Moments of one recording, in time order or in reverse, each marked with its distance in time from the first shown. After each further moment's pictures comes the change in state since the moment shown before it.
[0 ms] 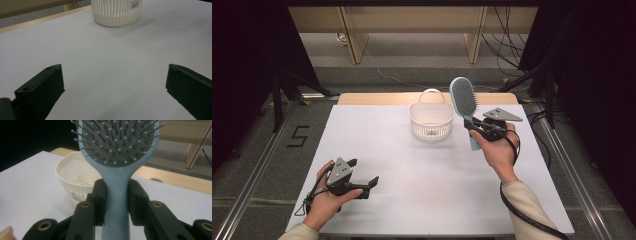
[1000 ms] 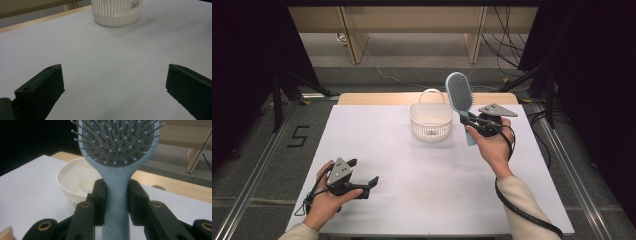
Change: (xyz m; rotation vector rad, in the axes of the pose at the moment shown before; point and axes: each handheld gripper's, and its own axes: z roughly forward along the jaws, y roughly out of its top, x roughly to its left) left arm 0.000 0.000 0.000 0.000 0.001 -0.001; right arm 0.006 0.011 0.011 -0.020 0.003 -0.013
